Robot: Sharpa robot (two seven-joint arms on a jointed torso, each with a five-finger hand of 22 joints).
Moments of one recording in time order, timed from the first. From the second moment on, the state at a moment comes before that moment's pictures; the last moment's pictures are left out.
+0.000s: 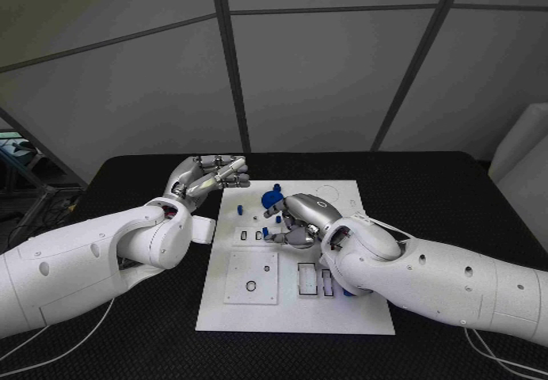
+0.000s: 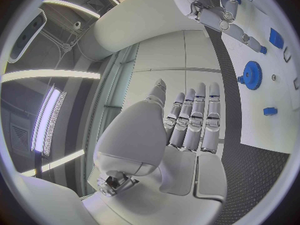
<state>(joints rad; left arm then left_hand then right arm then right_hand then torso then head) 1.10 -0.91 0.08 1.58 -0.10 -0.41 0.46 1.45 0.03 -0.04 0.11 0.14 0.91 0.22 0.09 0.07 1.00 0.17 0.12 0.07 1.06 0.13 0.14 0.17 0.18 0.89 0.24 0.30 0.10 1.09 -0.58 0.00 1.54 -1.54 -0.46 -0.21 1.36 -0.11 0.11 0.13 0.13 0.86 0.18 0.07 0.07 1.31 0.09 1.26 1.24 1.47 0.01 1.54 1.31 0.05 1.43 0.11 1.45 1.31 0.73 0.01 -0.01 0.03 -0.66</state>
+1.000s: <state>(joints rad) 1.17 -0.90 0.08 1.52 -0.65 -0.06 -0.05 1.28 0.03 -0.12 0.27 0.13 1.09 0.11 0.19 0.18 1.29 0.03 0.83 0.74 1.47 -0.04 1.49 1.31 0.12 1.41 0.06 1.29 1.10 1.22 -0.90 0.06 1.61 -0.81 -0.39 0.12 1.47 -0.08 0.22 0.15 0.22 1.01 0.15 0.13 0.07 1.15 0.07 0.32 0.36 1.25 0.00 0.58 0.61 0.18 1.01 0.11 0.70 0.46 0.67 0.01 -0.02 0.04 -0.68</state>
